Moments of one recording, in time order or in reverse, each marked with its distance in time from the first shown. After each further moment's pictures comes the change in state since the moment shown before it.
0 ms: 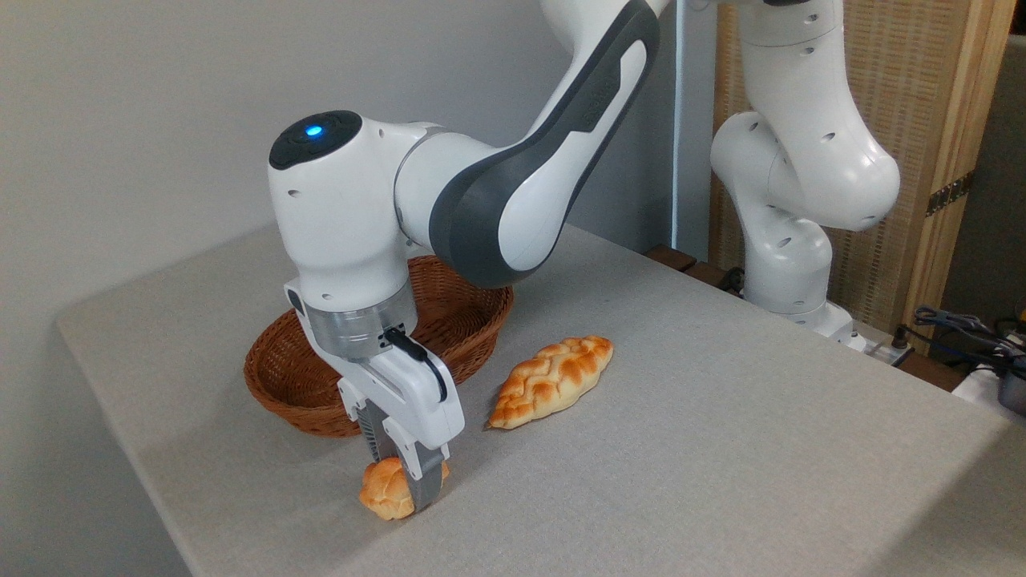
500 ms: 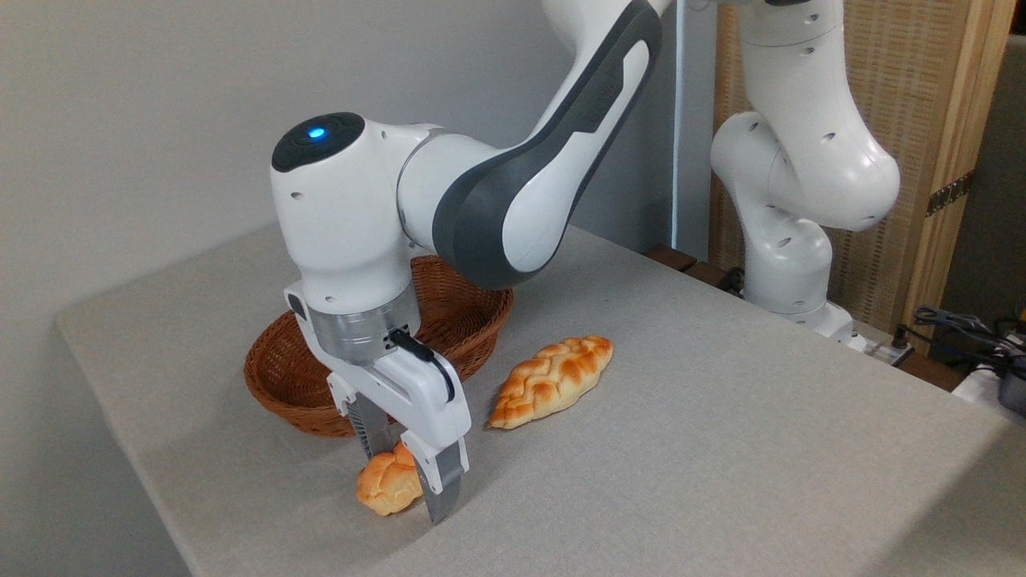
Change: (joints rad) arm 0.000 0.000 0.007 -0.002 0.003 0.000 -0.022
